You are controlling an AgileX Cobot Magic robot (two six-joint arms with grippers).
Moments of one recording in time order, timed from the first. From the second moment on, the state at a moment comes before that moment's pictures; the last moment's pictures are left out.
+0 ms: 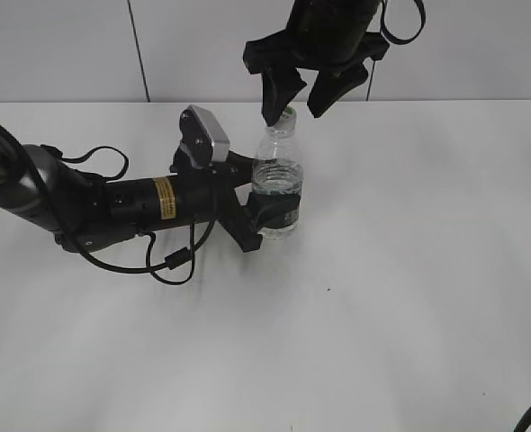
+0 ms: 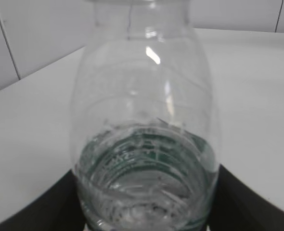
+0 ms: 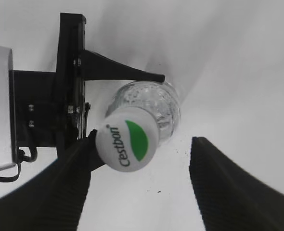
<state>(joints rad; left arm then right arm) -0.39 2.30 -1.12 0.92 -1.02 -0.33 0.54 2.12 -2.01 0.19 1.22 -0.08</state>
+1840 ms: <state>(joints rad) -0.39 2.30 -1.12 0.93 -1.02 -0.33 0.54 2.15 -2.01 0.23 1.22 -0.35</state>
